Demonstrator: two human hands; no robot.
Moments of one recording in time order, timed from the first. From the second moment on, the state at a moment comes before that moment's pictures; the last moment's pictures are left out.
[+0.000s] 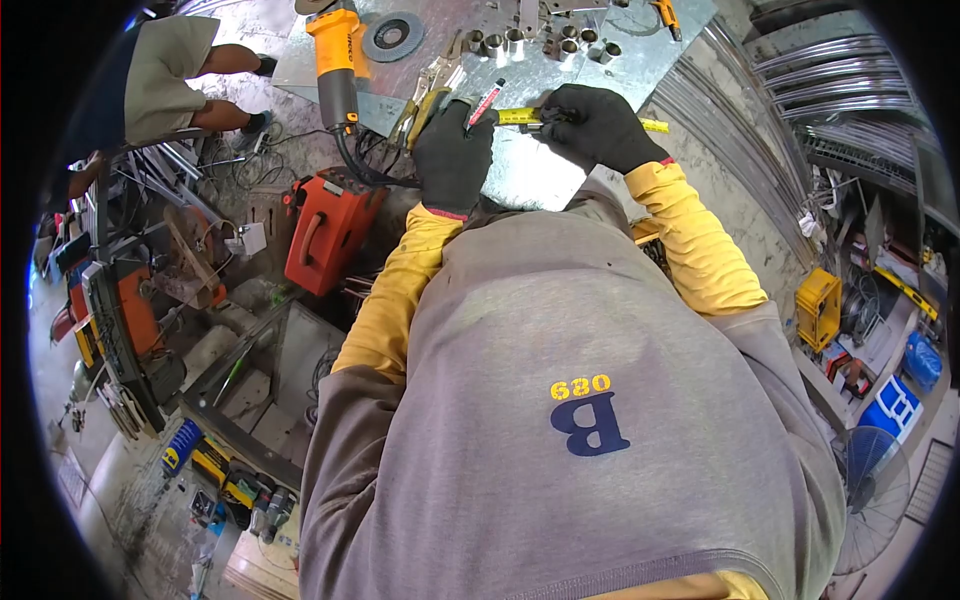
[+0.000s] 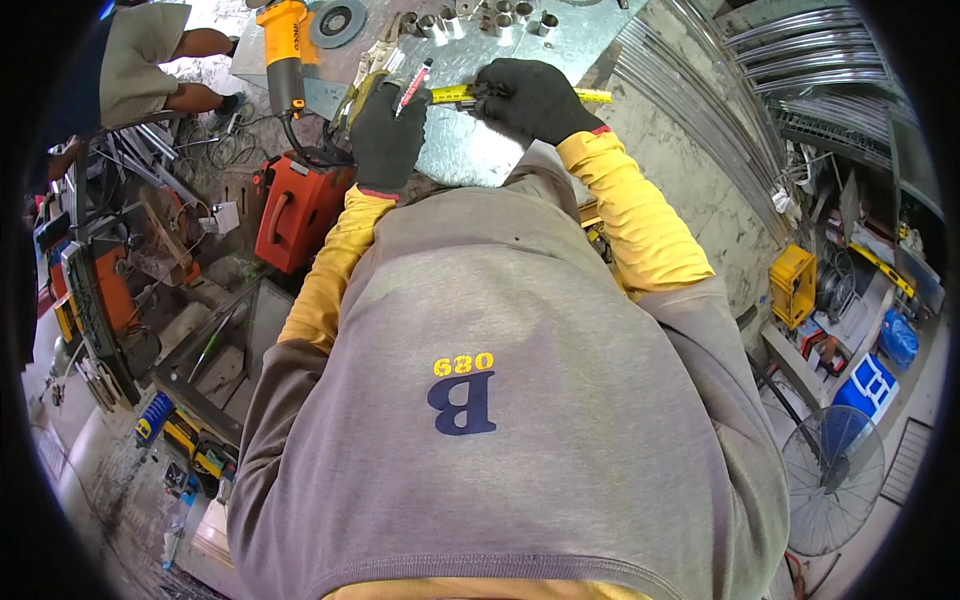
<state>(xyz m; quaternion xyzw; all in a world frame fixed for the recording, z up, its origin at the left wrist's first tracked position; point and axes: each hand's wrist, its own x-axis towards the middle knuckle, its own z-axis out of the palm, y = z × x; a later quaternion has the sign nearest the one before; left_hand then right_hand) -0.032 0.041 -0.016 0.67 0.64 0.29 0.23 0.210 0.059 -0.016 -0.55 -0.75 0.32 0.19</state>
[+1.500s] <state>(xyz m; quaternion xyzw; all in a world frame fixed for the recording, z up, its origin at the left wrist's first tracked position) -0.039 0.039 -0.020 0.64 0.64 0.31 0.30 0.211 0.055 -0.019 -0.46 -0.81 0.26 0.26</state>
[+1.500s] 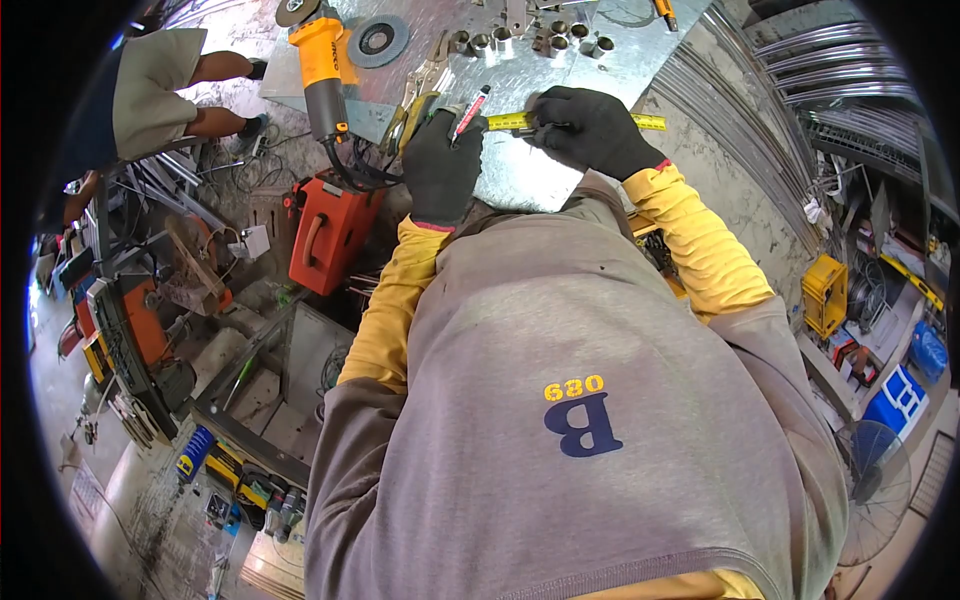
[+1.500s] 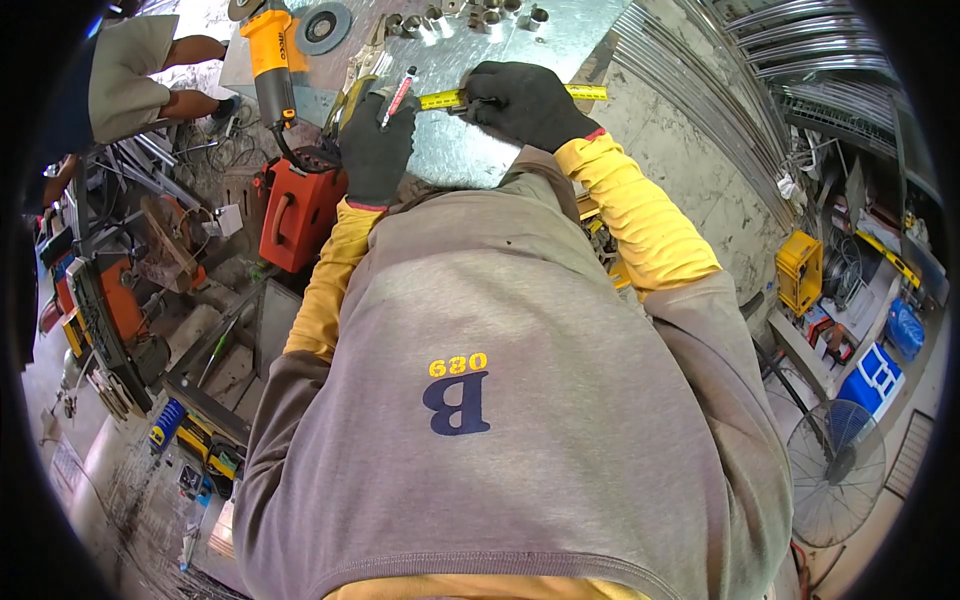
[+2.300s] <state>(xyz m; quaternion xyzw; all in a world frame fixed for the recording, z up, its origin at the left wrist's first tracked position) -0.041 0.038 -0.022 0.65 0.64 0.28 0.29 0.215 0.059 -0.017 -0.45 -0.80 0.30 0.26</state>
